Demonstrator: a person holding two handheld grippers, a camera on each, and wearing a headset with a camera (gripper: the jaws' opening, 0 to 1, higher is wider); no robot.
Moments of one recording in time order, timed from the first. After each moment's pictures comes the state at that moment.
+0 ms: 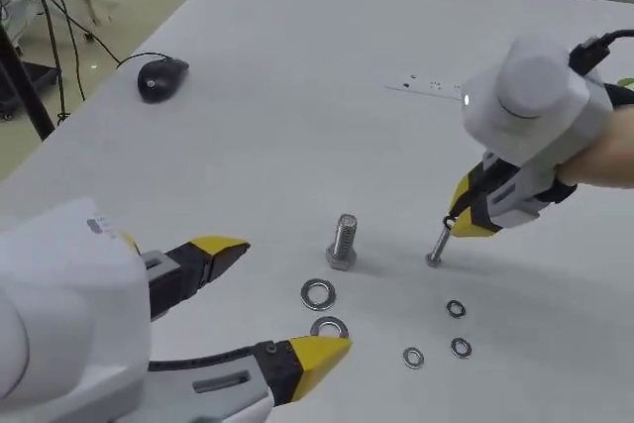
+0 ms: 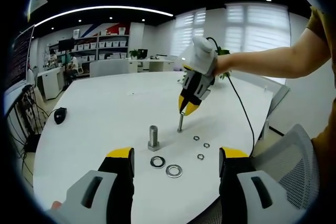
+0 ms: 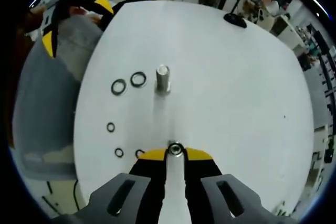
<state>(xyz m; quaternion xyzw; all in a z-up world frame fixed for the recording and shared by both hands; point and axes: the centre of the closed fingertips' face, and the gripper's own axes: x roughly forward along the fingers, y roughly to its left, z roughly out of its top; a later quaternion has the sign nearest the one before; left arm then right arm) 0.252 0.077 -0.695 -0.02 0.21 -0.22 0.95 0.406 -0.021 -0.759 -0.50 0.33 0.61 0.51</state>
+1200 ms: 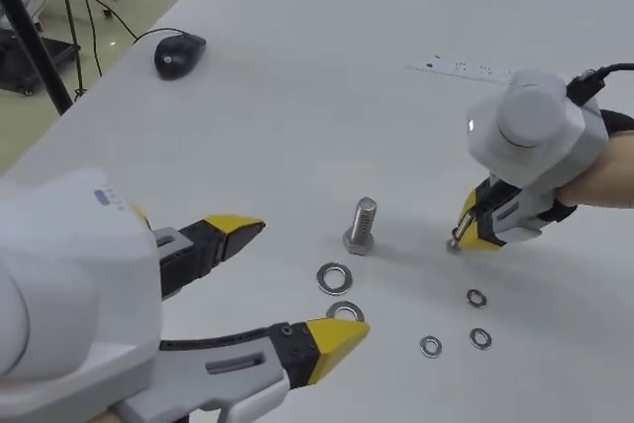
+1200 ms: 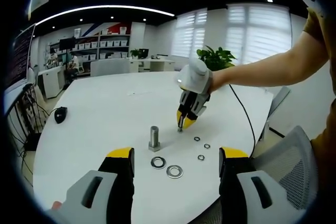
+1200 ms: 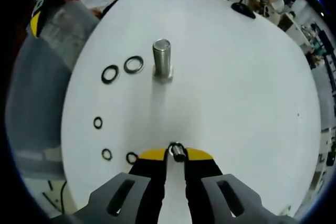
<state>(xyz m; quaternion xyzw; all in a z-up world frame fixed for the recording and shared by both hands) 0.254 0.079 -0.694 -0.02 0.21 -0.22 0.95 0.411 -0.019 -0.812 -0.50 0.34 0.62 0.50</state>
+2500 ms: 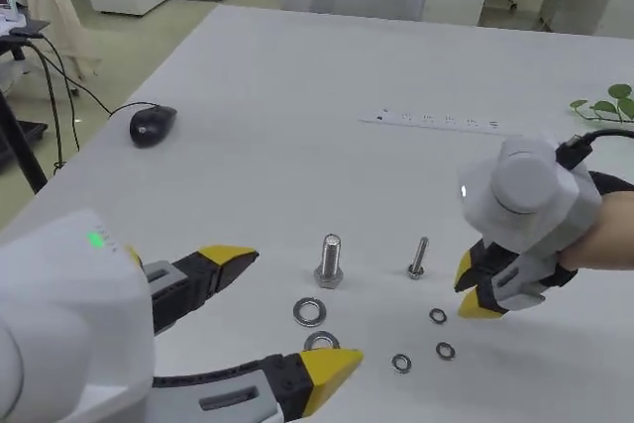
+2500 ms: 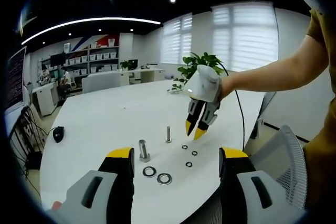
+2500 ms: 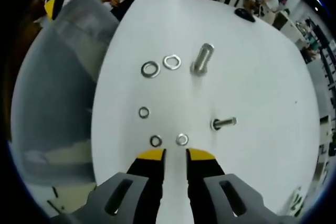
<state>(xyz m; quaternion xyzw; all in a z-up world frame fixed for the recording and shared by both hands) 0.230 0.053 -0.656 0.02 0.16 -0.26 0.95 0.341 -0.068 -0.781 -0.48 0.35 0.61 0.52</state>
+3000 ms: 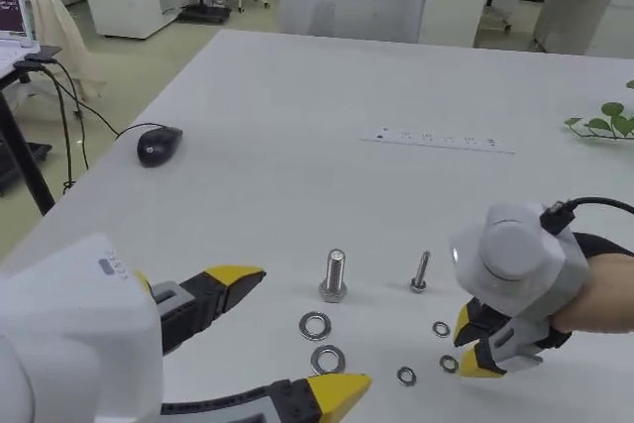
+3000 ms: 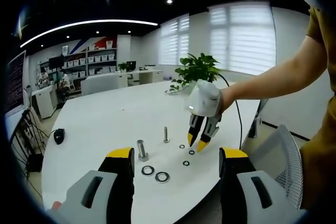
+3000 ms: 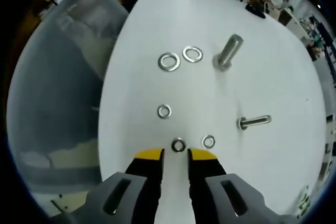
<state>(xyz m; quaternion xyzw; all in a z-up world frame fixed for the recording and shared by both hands) 0.221 0.054 -0.652 0.02 0.16 -0.26 0.95 0.321 -0.067 -0.812 -0.48 0.37 0.62 0.50</state>
